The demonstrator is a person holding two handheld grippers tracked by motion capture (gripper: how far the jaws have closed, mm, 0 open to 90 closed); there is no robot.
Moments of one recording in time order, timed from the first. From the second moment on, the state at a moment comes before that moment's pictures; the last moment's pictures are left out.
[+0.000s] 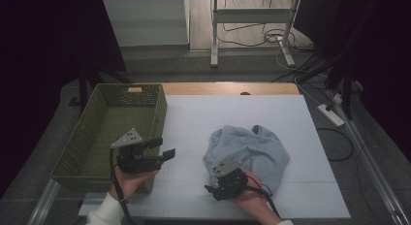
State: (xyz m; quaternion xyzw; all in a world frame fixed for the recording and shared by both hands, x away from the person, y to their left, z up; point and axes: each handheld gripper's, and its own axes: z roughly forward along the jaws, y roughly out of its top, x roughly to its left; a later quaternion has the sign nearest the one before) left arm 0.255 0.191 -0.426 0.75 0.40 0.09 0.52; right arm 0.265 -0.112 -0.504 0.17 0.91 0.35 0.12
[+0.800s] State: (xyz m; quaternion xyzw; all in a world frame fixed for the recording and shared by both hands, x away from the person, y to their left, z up) left arm 0.255 0.191 -0.426 0.75 0.40 0.09 0.52; right arm 0.268 -0.116 -0.513 0.18 0.92 0.32 0.13
